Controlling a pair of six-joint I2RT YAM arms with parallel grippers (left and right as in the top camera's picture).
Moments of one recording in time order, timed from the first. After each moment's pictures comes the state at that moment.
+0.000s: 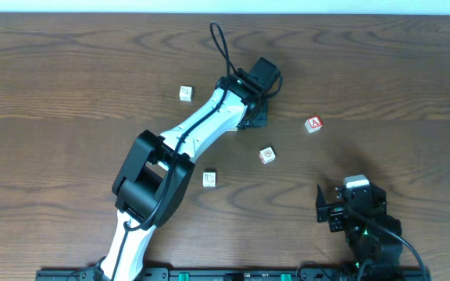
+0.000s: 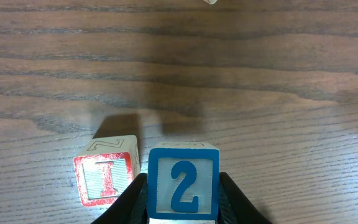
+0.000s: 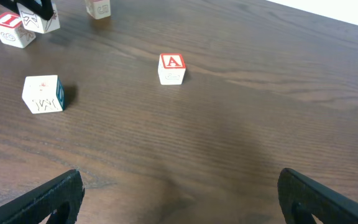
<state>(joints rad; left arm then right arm) -0.66 2.18 1.74 -0.82 -0.03 -0.57 0.09 0.01 0.16 -0.61 0.02 -0.17</state>
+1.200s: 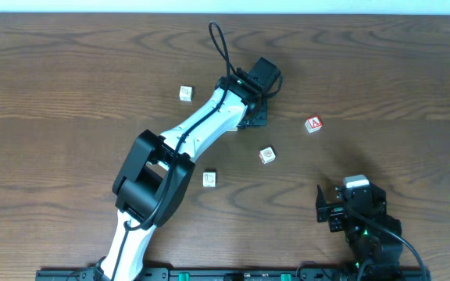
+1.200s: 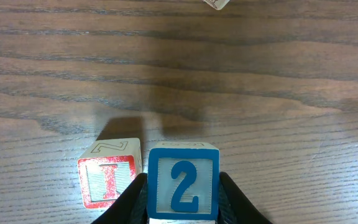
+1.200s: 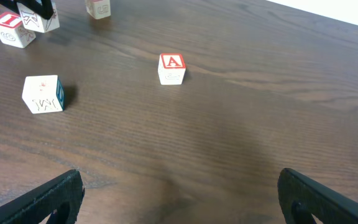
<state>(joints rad) -0.66 2.18 1.74 -0.81 -0.04 -0.60 0.09 0.01 0.16 -0.61 0.02 -0.17</state>
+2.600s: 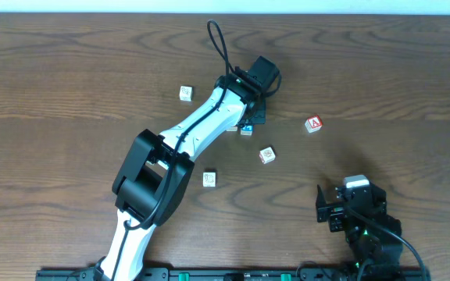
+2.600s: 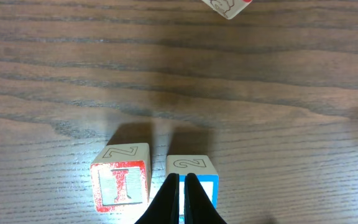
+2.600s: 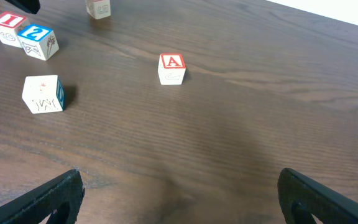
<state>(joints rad) -0.65 2.18 1.75 -0.82 -0.06 -0.59 0.09 0.01 0.16 -0.61 0.02 -0.17</state>
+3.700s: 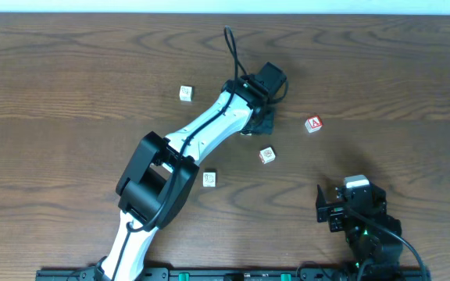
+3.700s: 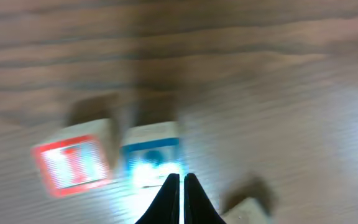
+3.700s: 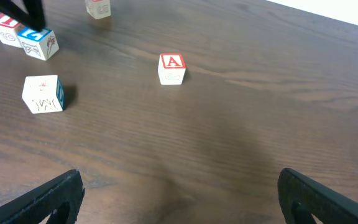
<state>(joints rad) -0.69 2.19 1.76 -0.88 -0.01 -0.46 0.09 0.01 0.16 -0.61 0.02 -0.17</state>
